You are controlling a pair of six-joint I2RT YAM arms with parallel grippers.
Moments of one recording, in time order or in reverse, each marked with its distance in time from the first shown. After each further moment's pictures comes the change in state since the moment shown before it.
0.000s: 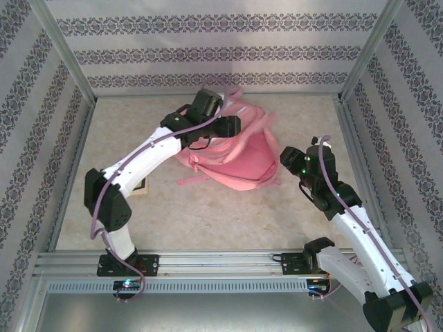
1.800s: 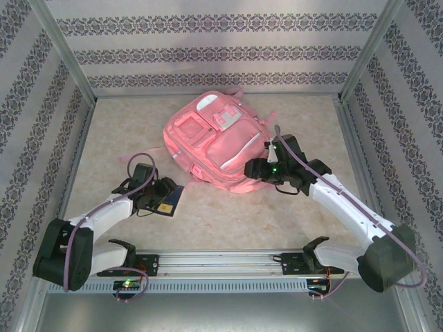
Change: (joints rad) left arm 0.342 -0.550 -1.241 0.385 0.184 -0.517; right arm 0.166 0.365 0.130 -0.077 -0.417 -0.092
